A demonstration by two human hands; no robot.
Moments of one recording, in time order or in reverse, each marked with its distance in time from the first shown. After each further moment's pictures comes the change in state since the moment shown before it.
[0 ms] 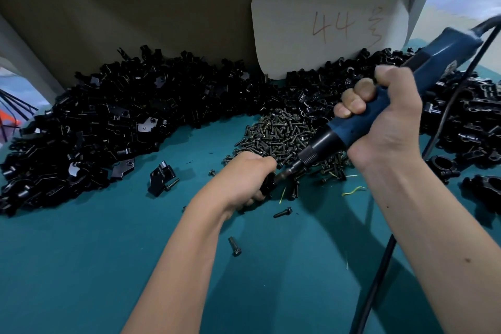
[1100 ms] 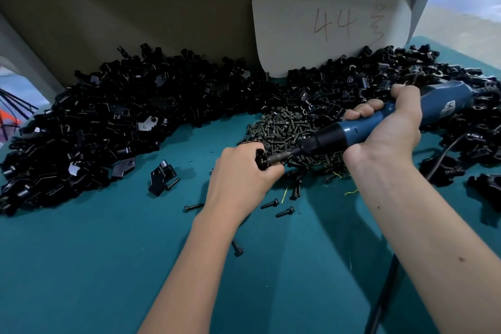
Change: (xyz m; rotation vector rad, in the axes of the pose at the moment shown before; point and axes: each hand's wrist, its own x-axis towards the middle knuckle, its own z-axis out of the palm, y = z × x) left_hand 0.020 -0.029 0.007 0.380 0.528 0.362; right_hand 0.006 0.015 -0.006 0.175 0.491 0.003
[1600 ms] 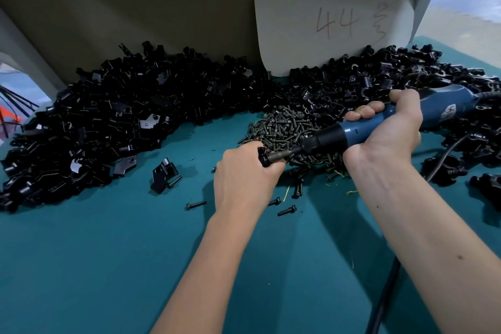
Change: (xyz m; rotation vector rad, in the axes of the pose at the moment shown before) left_hand -0.007 0.013 0.008 0.080 0.147 -0.124; right_hand 0.002 0.005 -0.003 0.000 0.016 -0.022
